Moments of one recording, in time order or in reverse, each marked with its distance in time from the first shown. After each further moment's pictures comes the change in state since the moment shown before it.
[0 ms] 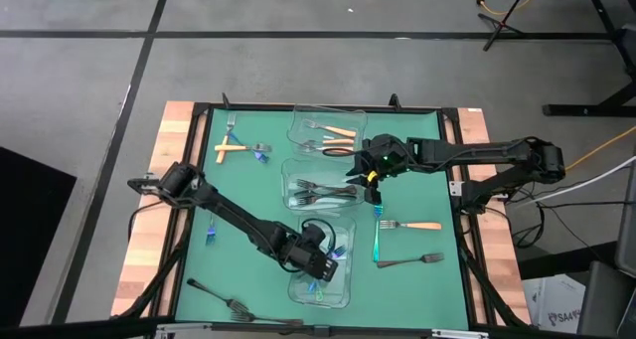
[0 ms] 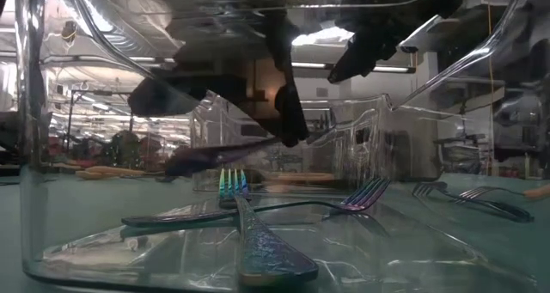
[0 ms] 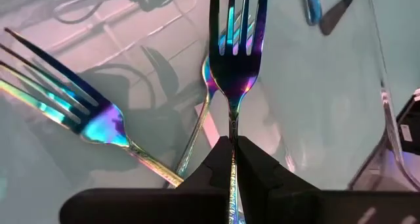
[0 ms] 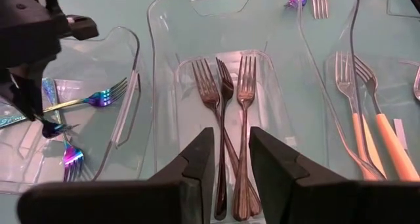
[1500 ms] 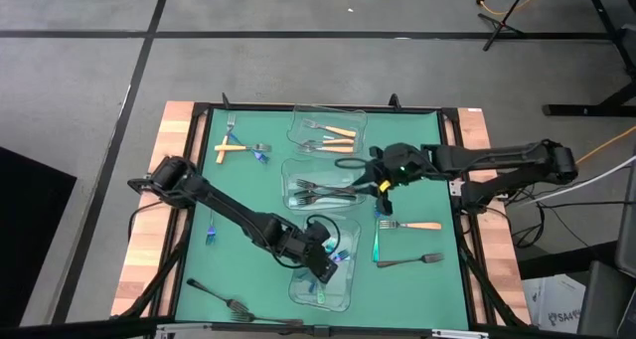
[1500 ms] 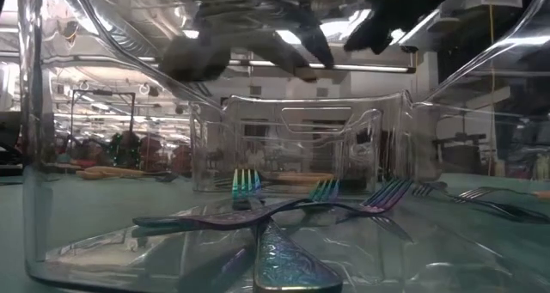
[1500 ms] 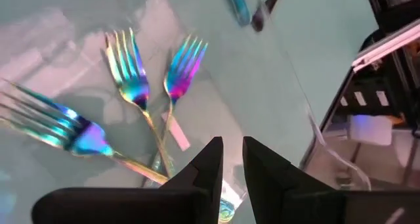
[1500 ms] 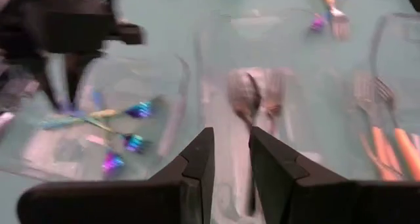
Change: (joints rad) left arm 0.020 -0.079 0.001 0.047 0.060 0.195; right arm 0.107 -0.115 -0.001 -0.050 0.024 0.053
